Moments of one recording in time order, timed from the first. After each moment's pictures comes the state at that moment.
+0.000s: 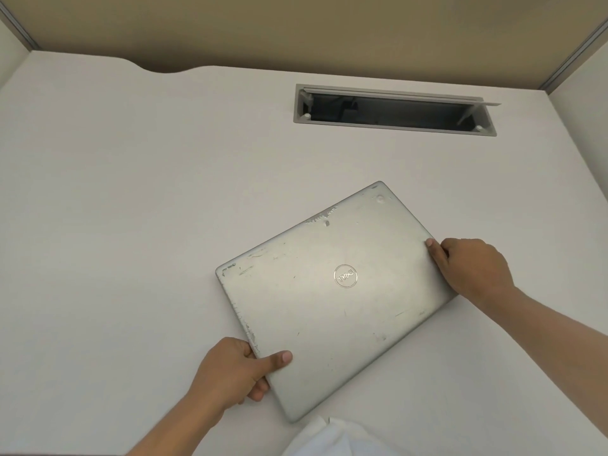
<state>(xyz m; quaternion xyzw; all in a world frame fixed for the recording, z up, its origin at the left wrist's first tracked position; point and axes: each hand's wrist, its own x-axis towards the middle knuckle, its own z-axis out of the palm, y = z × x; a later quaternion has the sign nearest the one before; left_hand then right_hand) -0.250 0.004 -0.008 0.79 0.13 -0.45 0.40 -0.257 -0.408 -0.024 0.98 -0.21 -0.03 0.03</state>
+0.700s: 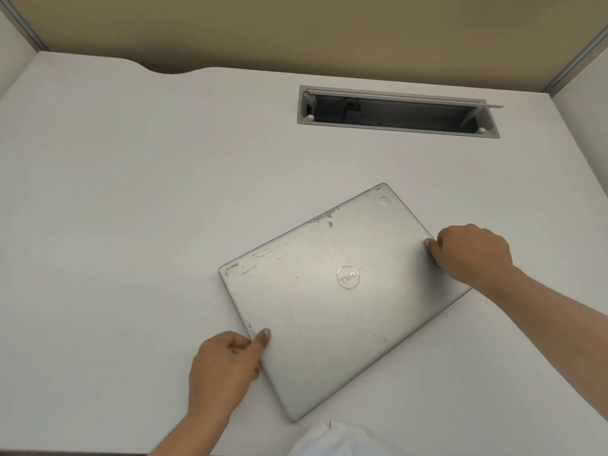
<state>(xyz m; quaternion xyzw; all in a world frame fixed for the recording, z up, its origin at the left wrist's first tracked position) -0.263 0.006 -0.024 0.85 0.19 -0.24 0.43 -0.229 -0.401 -0.003 0.96 -0.24 -0.13 0.10</state>
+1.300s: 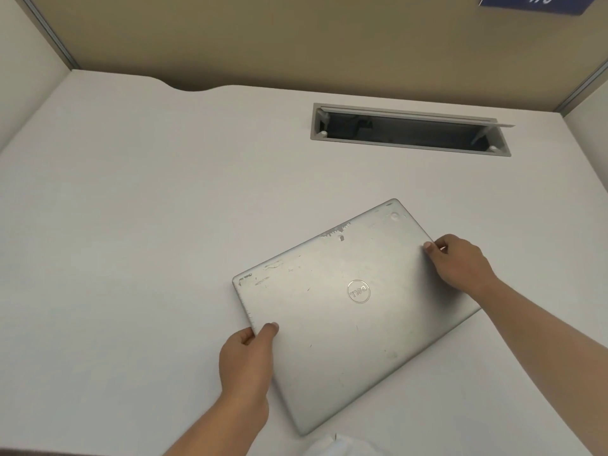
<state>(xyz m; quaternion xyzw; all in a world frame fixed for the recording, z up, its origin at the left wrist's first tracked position) -0.251 -0.030 0.006 0.67 0.38 -0.21 0.60 -0.212 -0.391 -0.019 0.92 -0.33 -0.09 -0.22</state>
